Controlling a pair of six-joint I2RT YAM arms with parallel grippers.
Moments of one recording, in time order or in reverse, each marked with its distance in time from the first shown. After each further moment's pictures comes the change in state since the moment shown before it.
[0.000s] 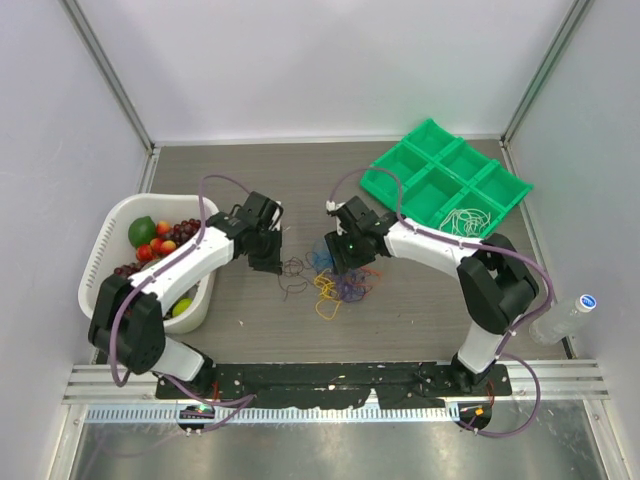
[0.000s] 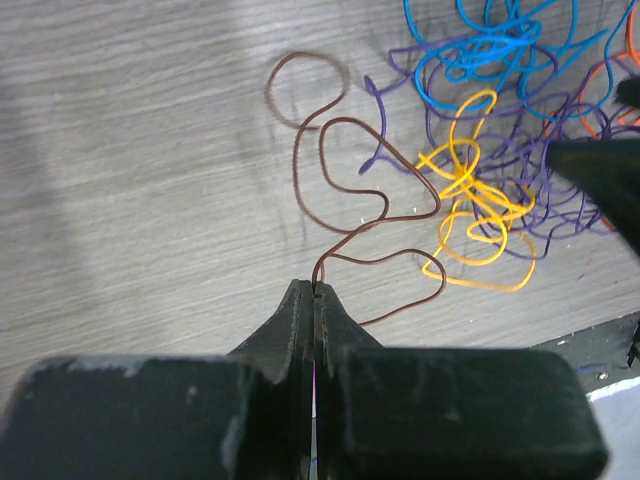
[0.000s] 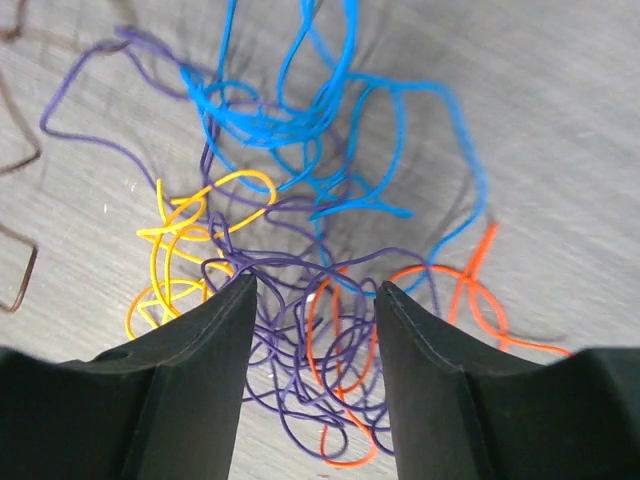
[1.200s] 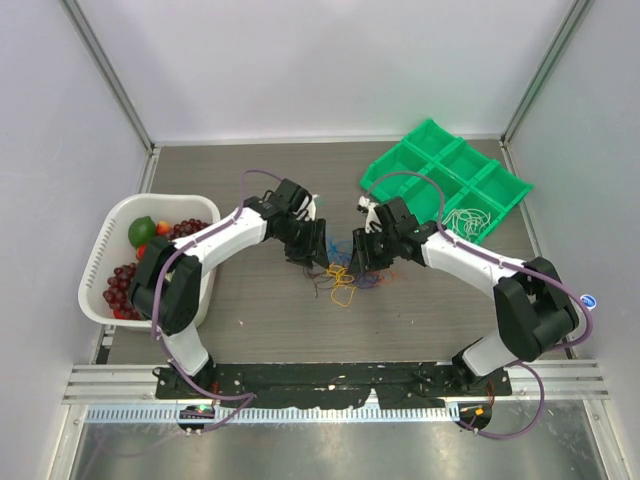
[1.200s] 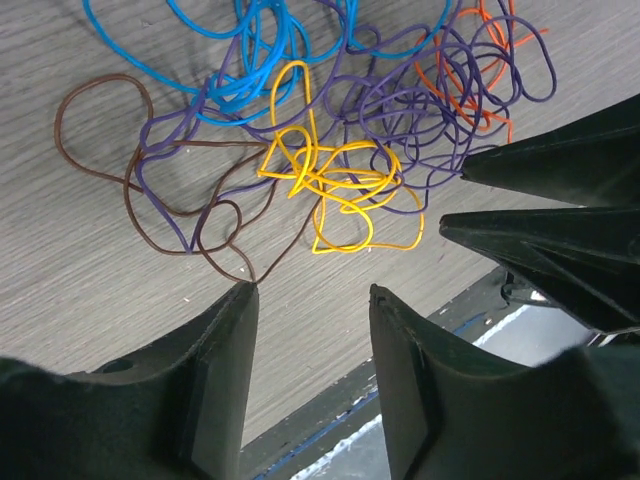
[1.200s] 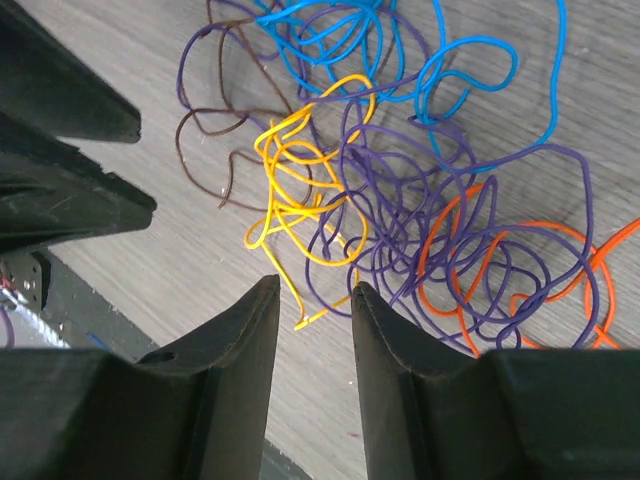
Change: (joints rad) left arm -0.058 0.246 0.186 0.101 0.314 -0.017; right arm -0.173 -0.232 -0.189 0.092 -0.257 0.036
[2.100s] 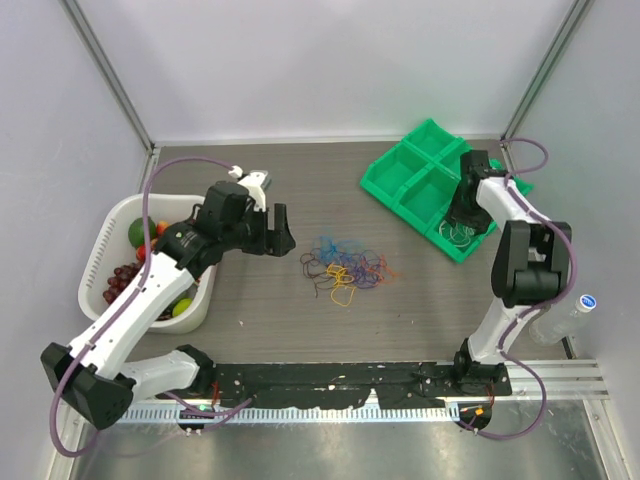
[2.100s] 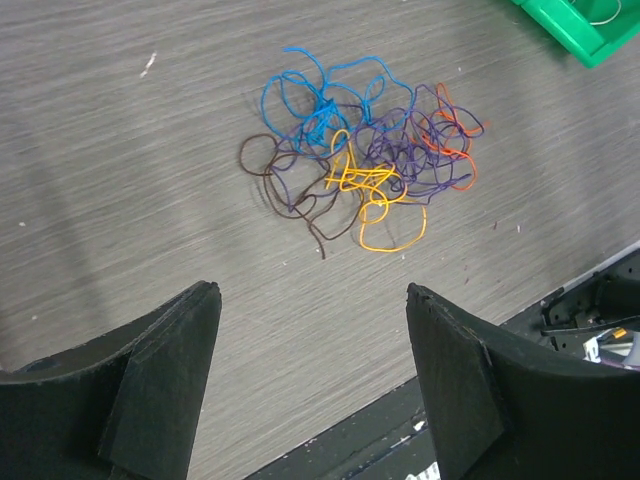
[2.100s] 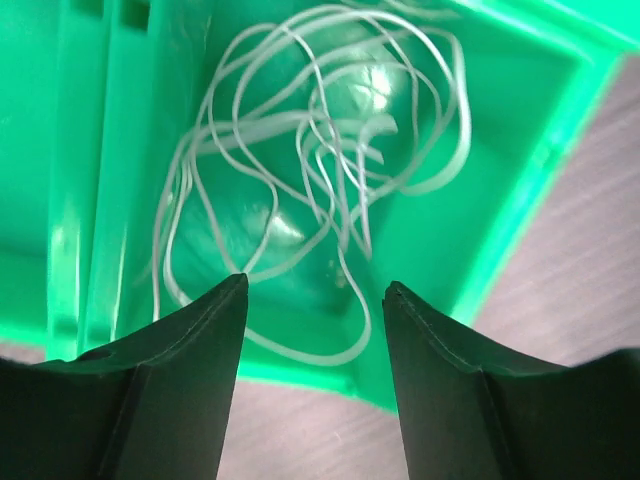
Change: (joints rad) left arm 0.021 -0.621 -0.093 -0.100 -0.335 0.109; right arm -0.591 0.348 0.426 -0.341 0.657 0.053
